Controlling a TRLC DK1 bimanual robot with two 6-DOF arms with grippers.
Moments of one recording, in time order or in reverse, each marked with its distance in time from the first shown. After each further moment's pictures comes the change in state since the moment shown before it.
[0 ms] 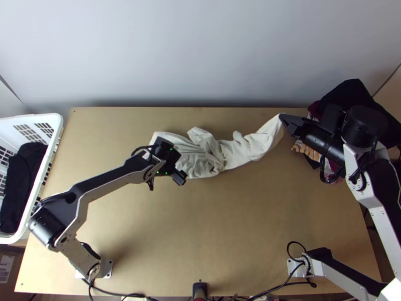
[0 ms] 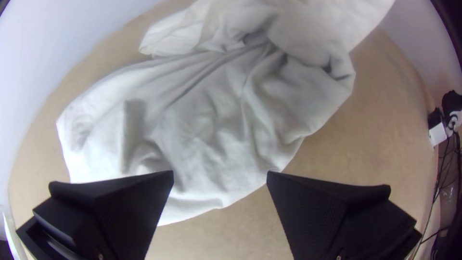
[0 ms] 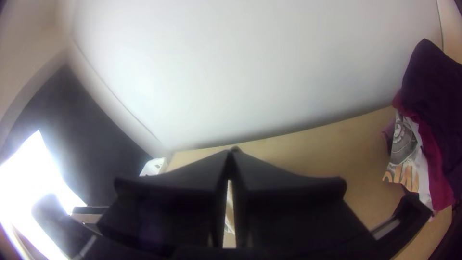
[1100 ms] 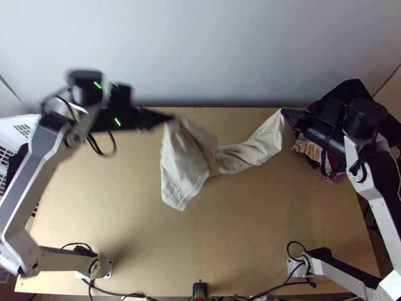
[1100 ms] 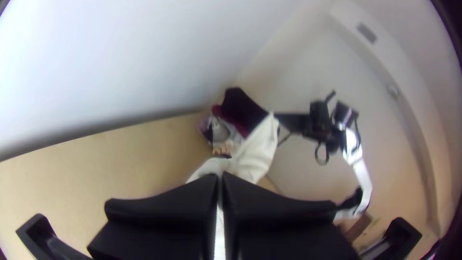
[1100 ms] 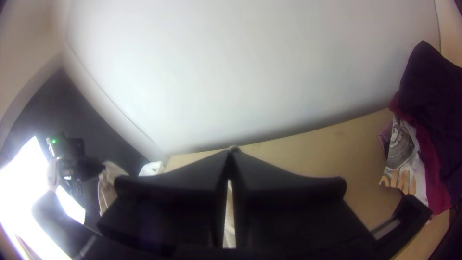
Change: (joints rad) left arm 0.208 -0.238 0.662 -0.451 0.623 -0.446; right arm -0.024 0.053 0.059 -0.020 0.000 -0.003
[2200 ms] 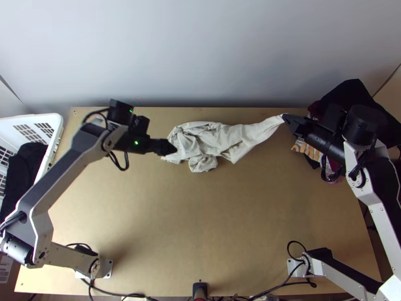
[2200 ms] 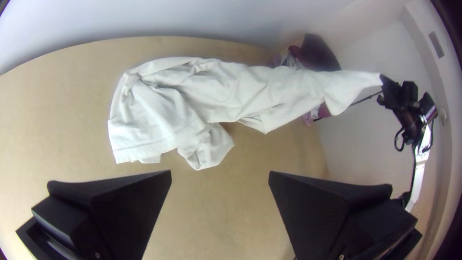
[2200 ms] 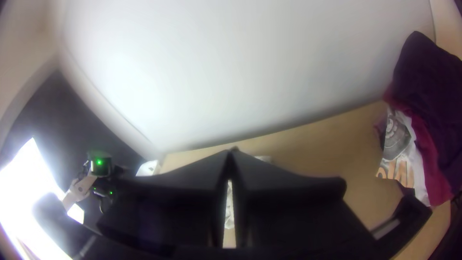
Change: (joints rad) left arm 0.017 0.043 -0.327 -0.042 -0.146 0.058; right arm -0.019 -0.039 -0.069 0.011 0.000 0.007
